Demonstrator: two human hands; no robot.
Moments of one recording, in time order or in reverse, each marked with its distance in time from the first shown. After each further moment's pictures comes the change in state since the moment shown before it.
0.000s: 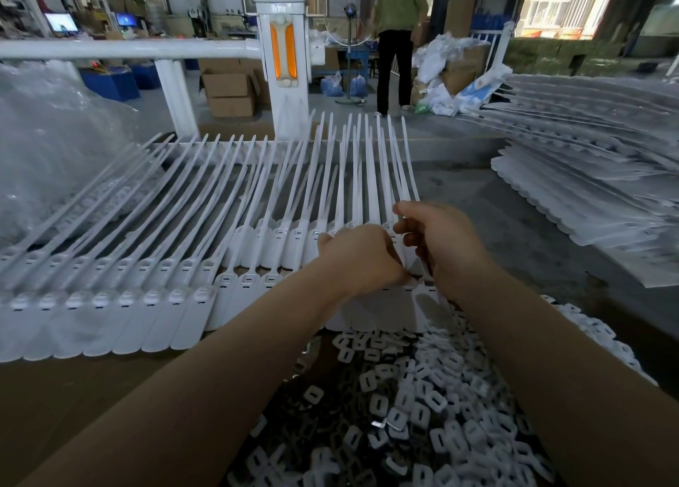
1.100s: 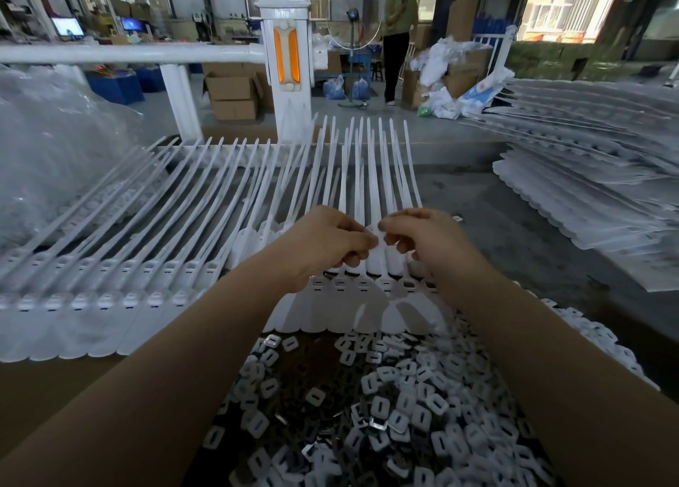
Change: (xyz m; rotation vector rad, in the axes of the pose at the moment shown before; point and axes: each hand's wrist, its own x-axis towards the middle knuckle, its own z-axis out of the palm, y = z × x) left_hand -0.004 -0.040 -0.030 -0.535 0.054 0.006; right_hand -0.014 -0.007 0.004 -0.209 -0.142 -0.086
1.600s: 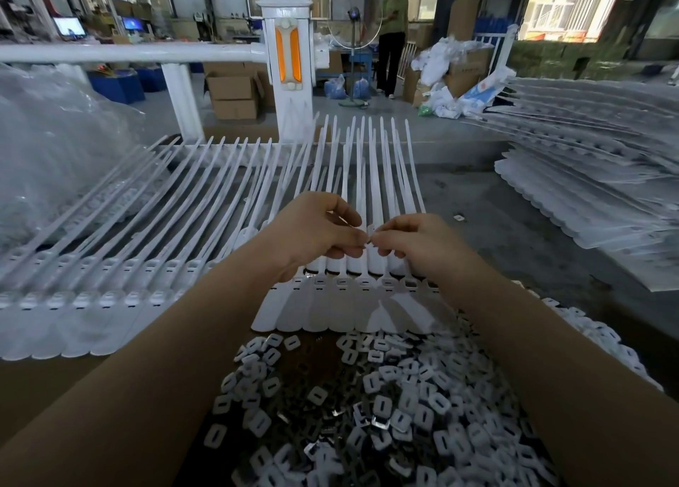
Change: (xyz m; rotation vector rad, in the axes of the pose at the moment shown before) left_hand -0.002 0.002 -0.015 -0.110 0.014 0.055; right_hand -0.004 -0.005 0.003 -0.206 -0.101 -0.025
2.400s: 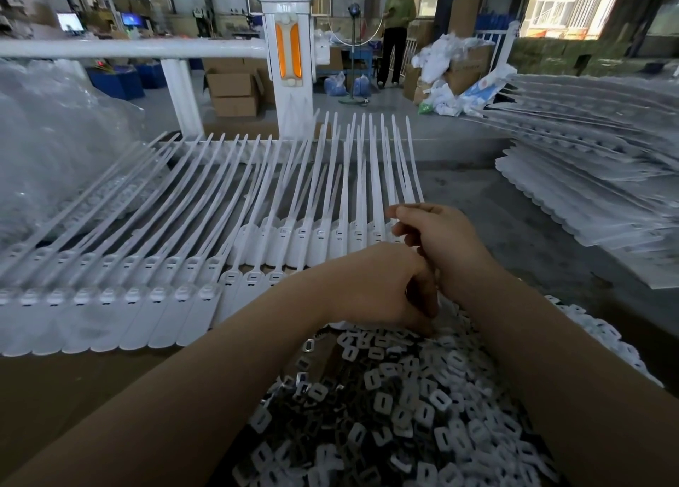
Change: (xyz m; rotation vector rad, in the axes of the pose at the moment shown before) left_hand -0.018 0.011 0.056 0.554 -0.476 0.359; right_hand 0.003 0.004 -0.003 0.360 0.187 0.079
